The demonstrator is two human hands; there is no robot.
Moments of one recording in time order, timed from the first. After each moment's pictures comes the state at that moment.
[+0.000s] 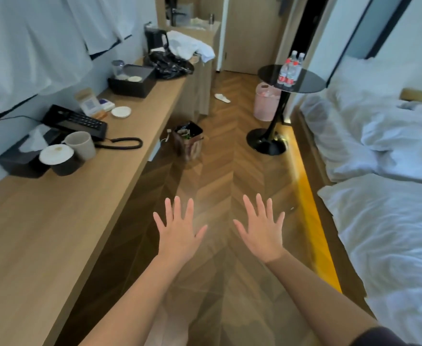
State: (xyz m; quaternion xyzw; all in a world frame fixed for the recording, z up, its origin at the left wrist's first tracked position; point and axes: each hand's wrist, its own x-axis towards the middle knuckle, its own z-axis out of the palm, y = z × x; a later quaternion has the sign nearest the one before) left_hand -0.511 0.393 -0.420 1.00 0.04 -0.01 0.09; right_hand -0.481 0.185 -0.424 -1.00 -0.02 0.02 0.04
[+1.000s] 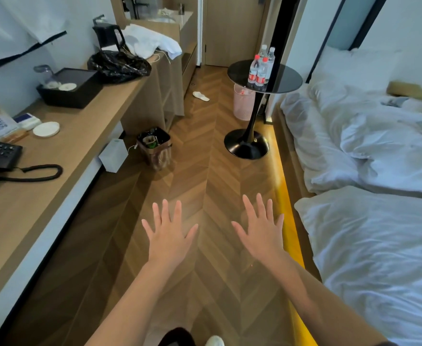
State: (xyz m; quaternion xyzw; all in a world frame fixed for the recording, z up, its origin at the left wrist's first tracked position) left_hand -0.308 0.185 -0.422 0.98 0.07 -0.04 0.16; right_hand -0.278 -0.035 -0.420 -1.00 0.00 0.05 0.06
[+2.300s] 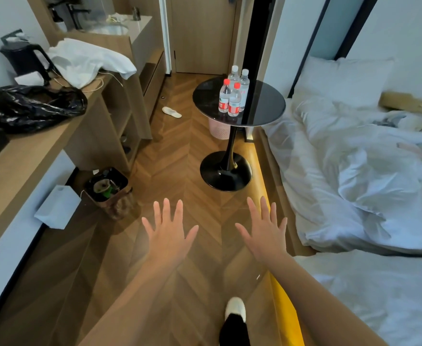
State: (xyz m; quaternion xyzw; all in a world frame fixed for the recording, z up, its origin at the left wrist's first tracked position) left_hand 0.154 0.059 -0.420 0.99 0.03 -0.06 0.11; right_hand 0.159 -0.169 -0.441 -0.99 0.07 0.04 0.08
